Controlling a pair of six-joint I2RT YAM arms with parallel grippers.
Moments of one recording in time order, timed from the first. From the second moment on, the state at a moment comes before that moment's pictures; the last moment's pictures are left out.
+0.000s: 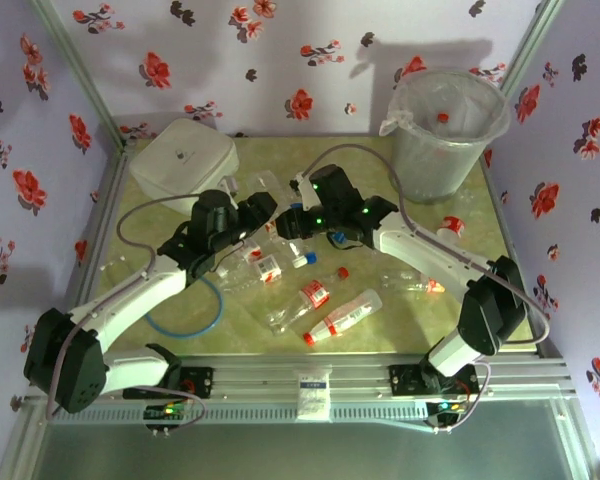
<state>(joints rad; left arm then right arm) -0.61 1.23 0.84 0.03 0.08 -1.09 0.75 1.57 1.32 -0.47 -0.32 0.40</state>
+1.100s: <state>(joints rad) -0.58 1.03 0.79 -0.54 -0.04 -0.74 0.05 2.06 2.46 -0.79 0.40 0.16</state>
